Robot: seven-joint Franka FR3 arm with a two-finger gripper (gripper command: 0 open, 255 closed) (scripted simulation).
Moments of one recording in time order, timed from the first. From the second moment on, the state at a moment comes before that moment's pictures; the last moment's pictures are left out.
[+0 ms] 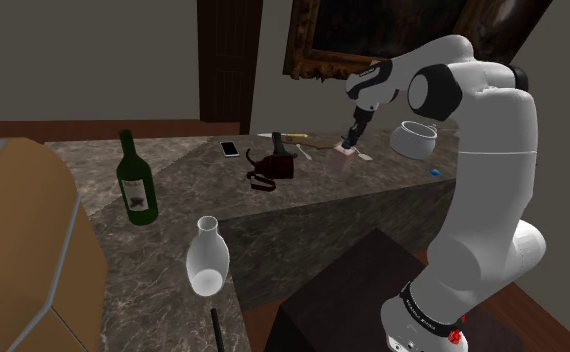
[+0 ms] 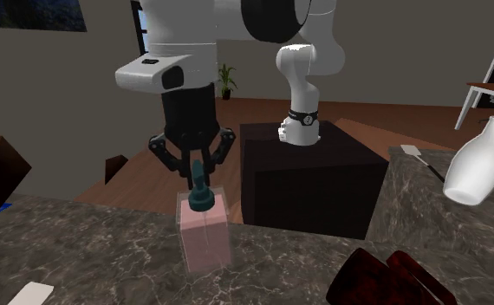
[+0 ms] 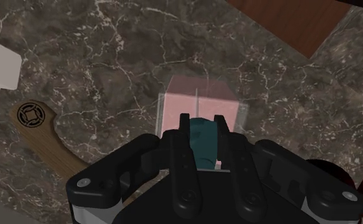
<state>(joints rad) -0.34 0.55 -0.36 -1.57 0.19 2.06 -0.91</state>
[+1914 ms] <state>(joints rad) -0.35 0.47 -0.38 -1.29 0.15 1.71 -0.89</state>
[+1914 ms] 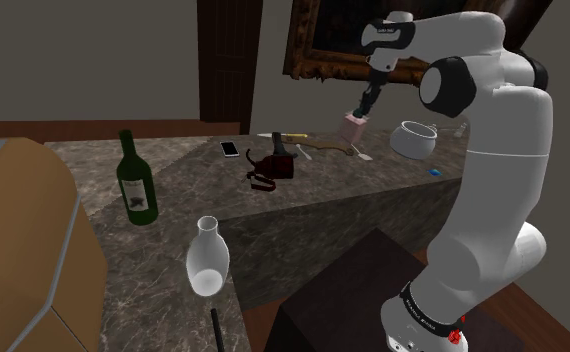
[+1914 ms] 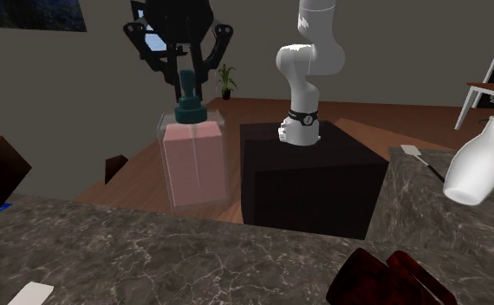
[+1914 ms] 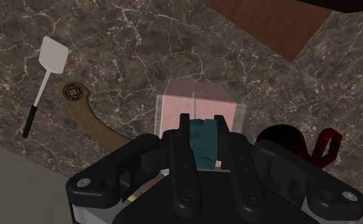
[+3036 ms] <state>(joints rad) -0.40 0.55 -0.38 -0.94 0.18 1.44 -0.88</state>
